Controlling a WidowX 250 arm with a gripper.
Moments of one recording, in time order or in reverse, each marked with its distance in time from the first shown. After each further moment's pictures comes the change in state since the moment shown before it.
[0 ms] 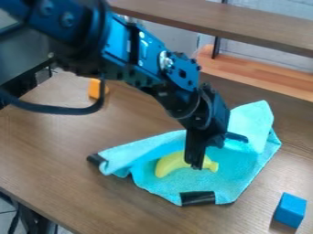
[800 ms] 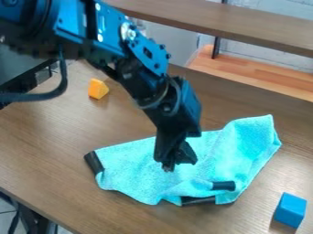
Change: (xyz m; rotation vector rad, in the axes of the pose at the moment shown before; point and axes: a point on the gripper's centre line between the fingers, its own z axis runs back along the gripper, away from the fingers) arm -0.018 -0.018 0.032 -0.177 0.003 0.123
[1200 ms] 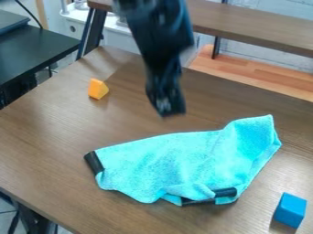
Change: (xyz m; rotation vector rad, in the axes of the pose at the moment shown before) arm 0.016 0.026 0.083 0.038 0.141 0.270
